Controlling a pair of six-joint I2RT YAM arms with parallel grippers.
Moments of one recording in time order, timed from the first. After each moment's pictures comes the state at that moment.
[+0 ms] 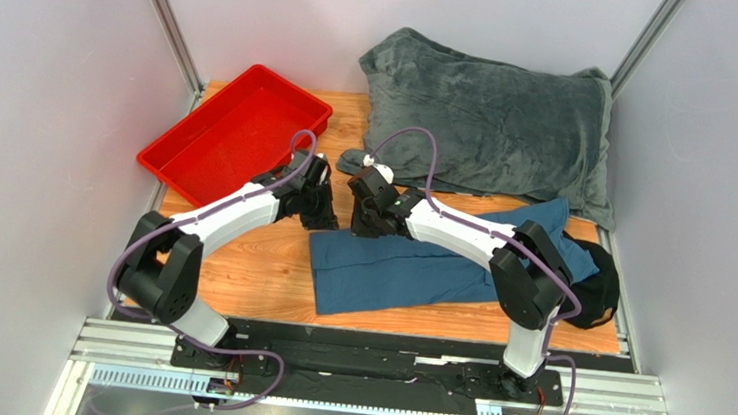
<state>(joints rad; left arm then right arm) -0.49 1.49 0.98 -0.45 0.13 -0.71 0.88 1.85 1.34 -0.45 0.11 0.78</state>
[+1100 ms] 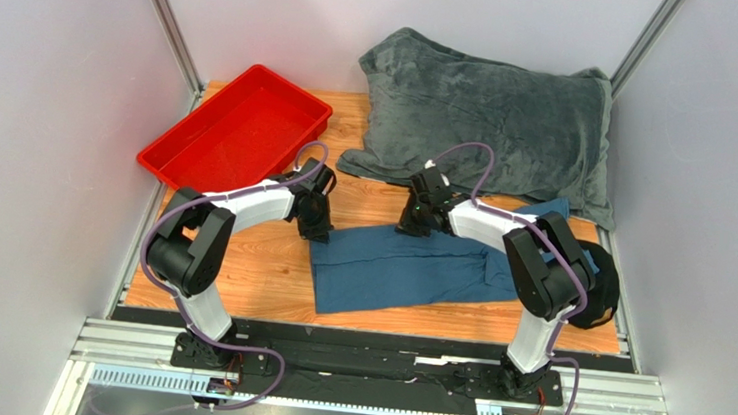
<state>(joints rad) -0.47 1.71 0.99 -0.47 0.04 -0.68 0.58 1.84 1.08 -0.19 -0.04 0.79</state>
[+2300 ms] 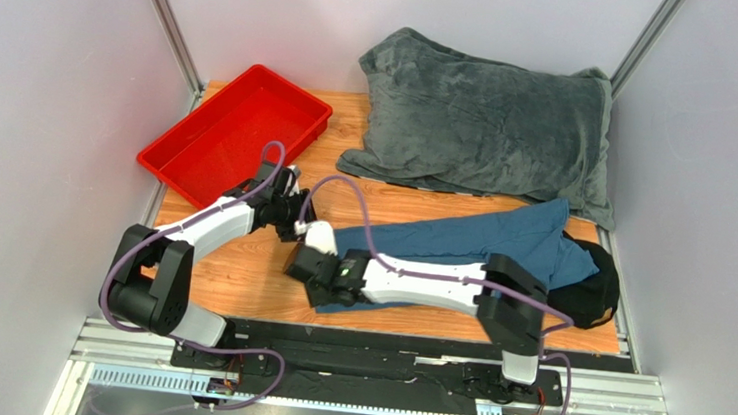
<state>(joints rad) -0.30 1.43 0.78 -0.35 0.29 -0.60 1.29 1.86 1.40 -0.60 0.32 0.77</state>
